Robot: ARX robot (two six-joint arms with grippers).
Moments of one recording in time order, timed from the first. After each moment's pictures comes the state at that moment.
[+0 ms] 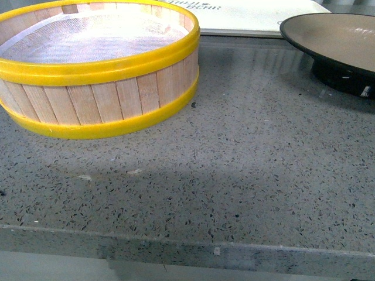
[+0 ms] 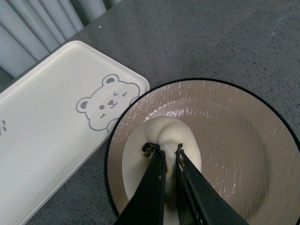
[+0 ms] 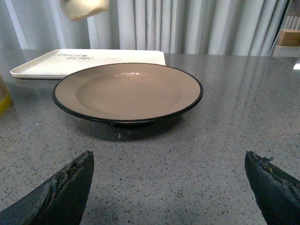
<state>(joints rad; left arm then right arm) -0.77 2.00 1.92 -0.34 0.00 0.25 0.00 0.00 0.01 0.00 0.00 -0.01</state>
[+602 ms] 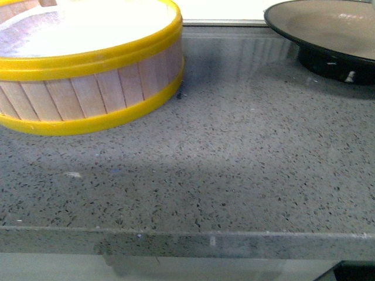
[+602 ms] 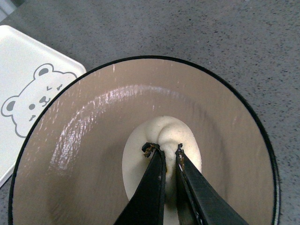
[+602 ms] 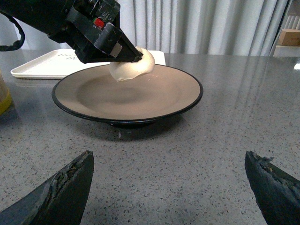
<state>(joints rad) -0.86 2.14 1.96 -0.32 -0.04 0.28 0.00 0.00 0.01 0.00 0.00 -0.01</state>
